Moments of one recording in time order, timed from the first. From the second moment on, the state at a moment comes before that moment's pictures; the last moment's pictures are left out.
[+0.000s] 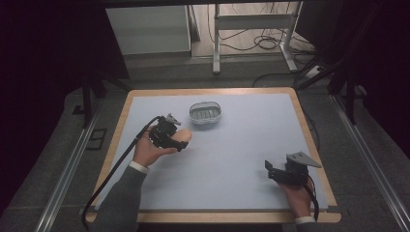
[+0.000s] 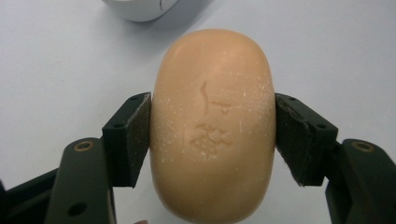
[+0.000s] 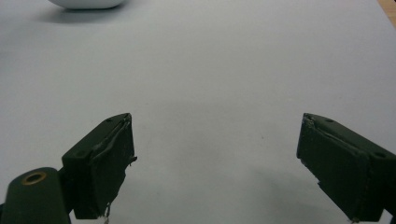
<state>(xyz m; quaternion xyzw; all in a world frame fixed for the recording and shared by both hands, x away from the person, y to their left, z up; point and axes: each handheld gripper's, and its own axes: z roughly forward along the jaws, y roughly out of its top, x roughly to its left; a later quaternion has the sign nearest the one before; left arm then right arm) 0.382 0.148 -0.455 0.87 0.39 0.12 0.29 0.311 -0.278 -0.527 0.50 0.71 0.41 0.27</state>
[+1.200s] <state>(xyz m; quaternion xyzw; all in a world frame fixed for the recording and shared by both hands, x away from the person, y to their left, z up) 0.411 0.134 -0.435 0.87 0.38 0.12 0.29 0.311 -0.277 -0.528 0.50 0.71 0.41 0.27</state>
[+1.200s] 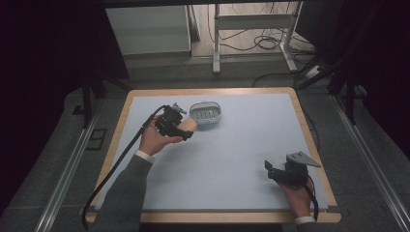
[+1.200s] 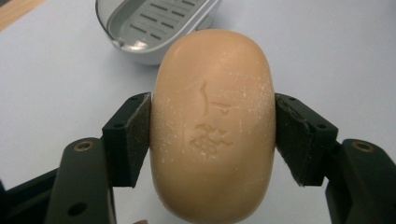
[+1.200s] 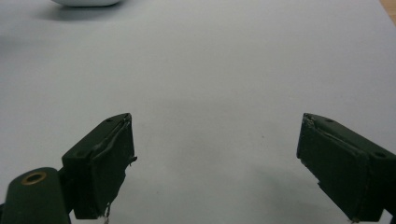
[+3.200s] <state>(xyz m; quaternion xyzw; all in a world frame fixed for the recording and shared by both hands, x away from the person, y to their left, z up) 0.491 0.089 -0.422 0.88 0.36 0.11 0.29 0.313 -0.279 -0.528 0.51 0.71 0.41 0.26</state>
